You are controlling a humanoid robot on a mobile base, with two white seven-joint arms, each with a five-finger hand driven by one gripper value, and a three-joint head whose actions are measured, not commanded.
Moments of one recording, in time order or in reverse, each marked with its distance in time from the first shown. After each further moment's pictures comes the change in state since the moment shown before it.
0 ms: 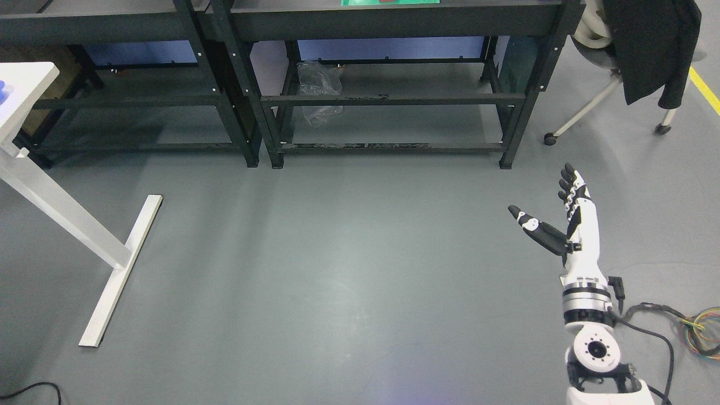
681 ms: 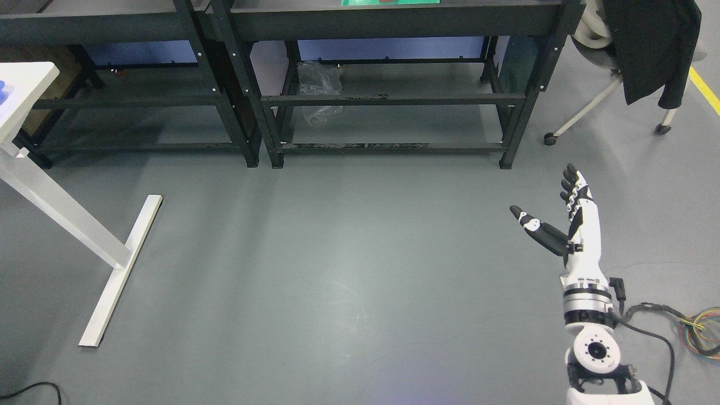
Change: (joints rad) left arm 0.000 0.000 0.000 0.000 0.000 0.000 0.000; right arm 0.003 0.000 0.000 -0.001 0.006 0.002 -0.005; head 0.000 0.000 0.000
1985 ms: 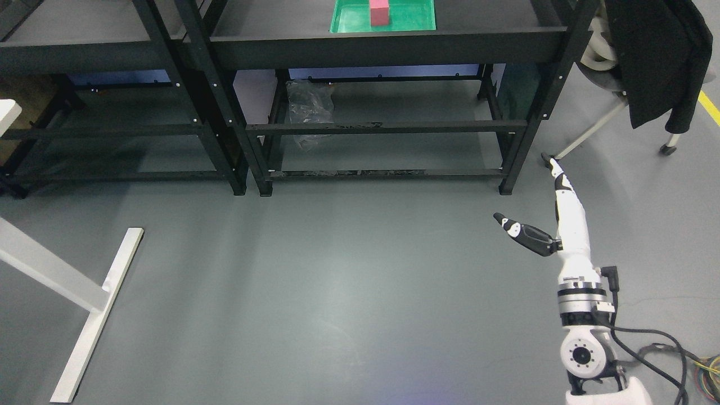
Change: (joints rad) left arm 0.000 0.000 0.000 0.000 0.000 0.000 0.000; right arm -0.001 0.000 0.000 -0.001 0.503 -0.131 0.005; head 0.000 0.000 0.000
